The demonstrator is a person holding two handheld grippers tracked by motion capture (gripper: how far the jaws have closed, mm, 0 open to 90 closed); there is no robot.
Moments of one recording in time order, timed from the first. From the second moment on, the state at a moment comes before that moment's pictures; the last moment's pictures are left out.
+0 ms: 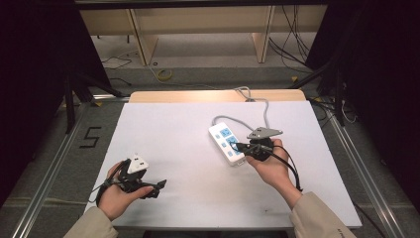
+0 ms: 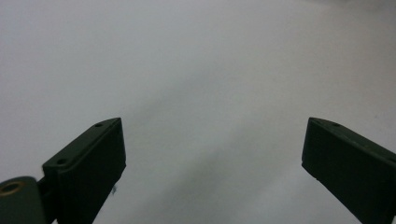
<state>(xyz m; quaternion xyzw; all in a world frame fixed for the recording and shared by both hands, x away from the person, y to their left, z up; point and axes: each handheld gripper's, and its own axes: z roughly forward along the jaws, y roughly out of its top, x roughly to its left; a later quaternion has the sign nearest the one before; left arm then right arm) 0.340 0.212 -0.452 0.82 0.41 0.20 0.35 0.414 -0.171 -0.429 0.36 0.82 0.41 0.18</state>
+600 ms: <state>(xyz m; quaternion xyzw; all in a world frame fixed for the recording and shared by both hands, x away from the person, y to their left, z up) 0.340 0.212 -0.452 0.82 0.41 0.20 0.35 0.423 -0.166 -0.432 0.37 0.82 0.41 0.17</state>
